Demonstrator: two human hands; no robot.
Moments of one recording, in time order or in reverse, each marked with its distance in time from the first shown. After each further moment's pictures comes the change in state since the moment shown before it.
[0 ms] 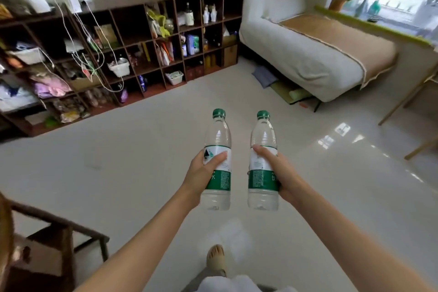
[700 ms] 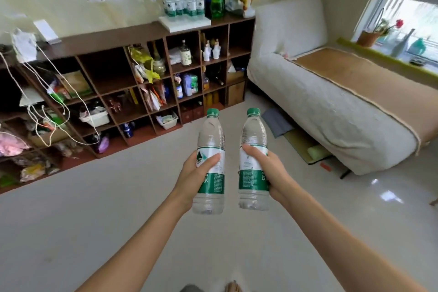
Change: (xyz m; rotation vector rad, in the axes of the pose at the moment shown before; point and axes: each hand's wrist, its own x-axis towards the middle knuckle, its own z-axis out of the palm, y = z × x) left_hand 0.562 0.238 0.011 -0.011 0.072 0.085; right_hand 0.537 -0.331 0.023 -0.025 -0.062 -0.069
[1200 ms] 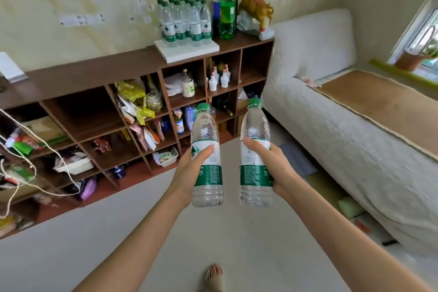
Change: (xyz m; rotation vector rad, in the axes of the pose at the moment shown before) left_hand 0.406 0.131 -0.042 -0.163 0.068 -0.027; right_hand 0.375 -0.186 0.055 -0.074 -0.019 -0.072
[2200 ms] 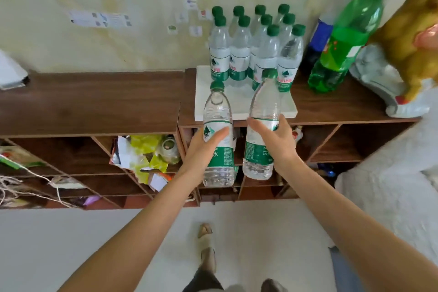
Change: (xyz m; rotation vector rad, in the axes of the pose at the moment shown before) left_hand 0.573 0.204 -0.040 0.161 0.502 0.089; right_hand 0.649 -0.201 0.141 -0.266 -0.224 -0.204
